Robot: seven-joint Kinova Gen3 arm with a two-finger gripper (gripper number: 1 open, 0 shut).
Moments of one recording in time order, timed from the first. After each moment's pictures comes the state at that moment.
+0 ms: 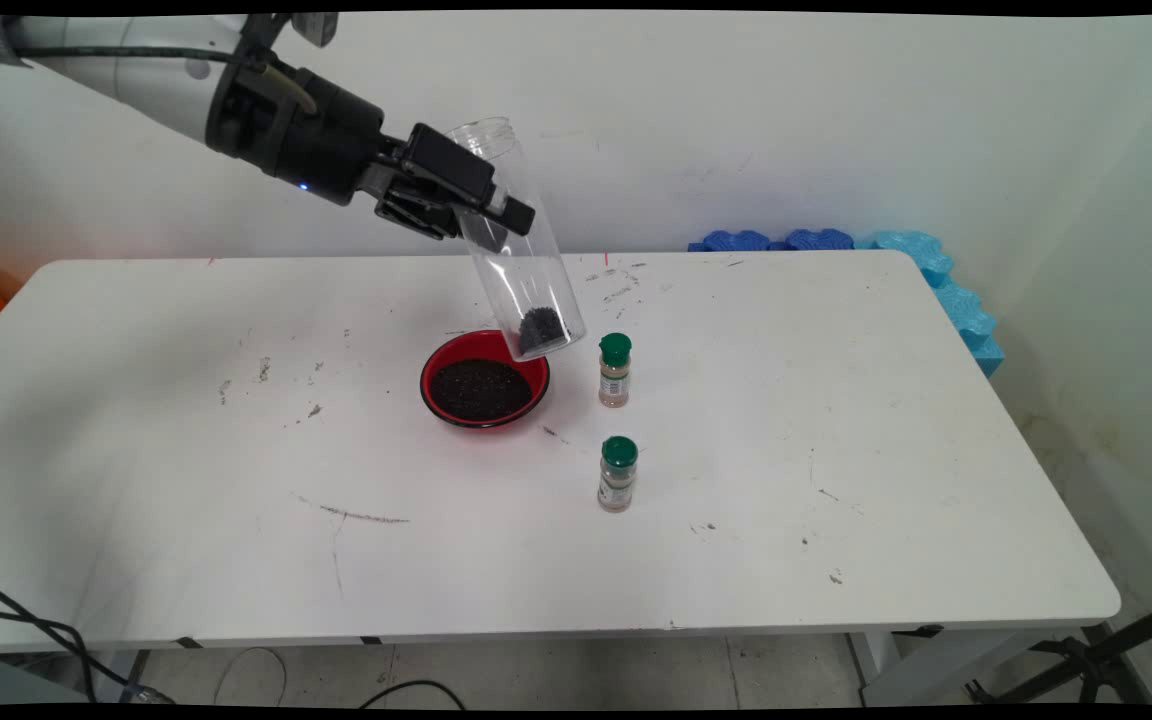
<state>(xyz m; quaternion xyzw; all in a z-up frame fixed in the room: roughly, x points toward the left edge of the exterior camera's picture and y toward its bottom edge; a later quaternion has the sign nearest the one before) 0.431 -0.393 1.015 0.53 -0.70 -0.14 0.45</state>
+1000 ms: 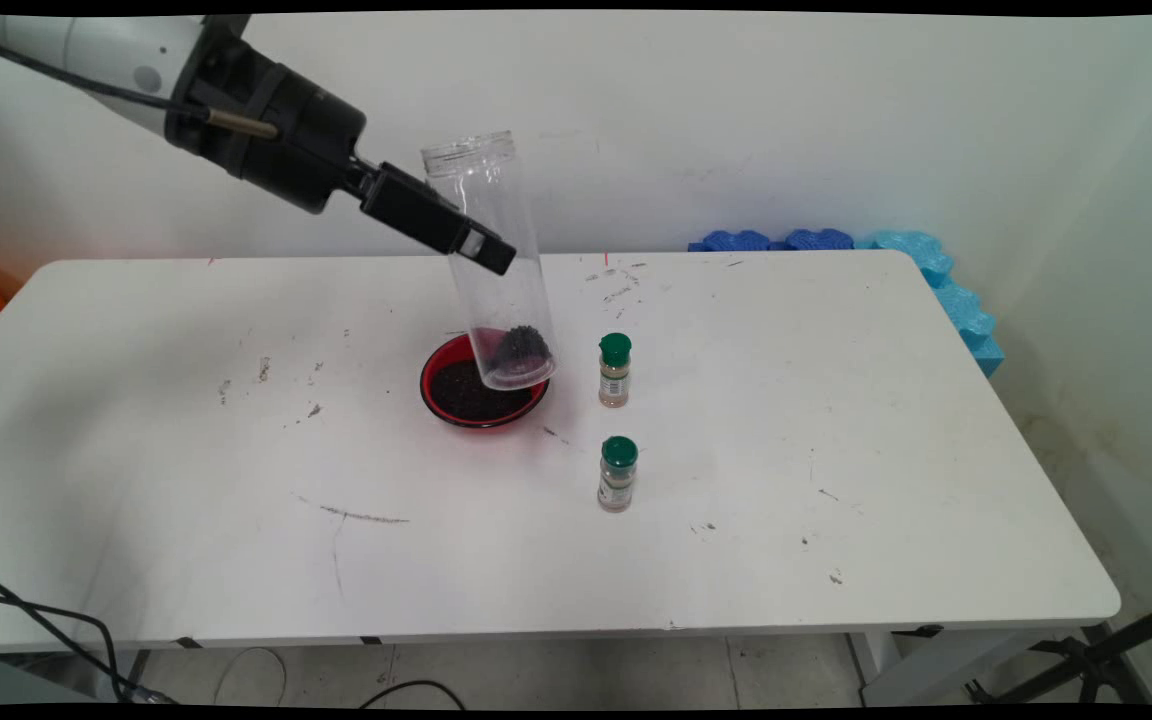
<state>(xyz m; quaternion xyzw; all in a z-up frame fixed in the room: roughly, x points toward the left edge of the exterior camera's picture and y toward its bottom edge) 0.420 -0.367 1.036 0.38 -0.81 -0.06 0.44</state>
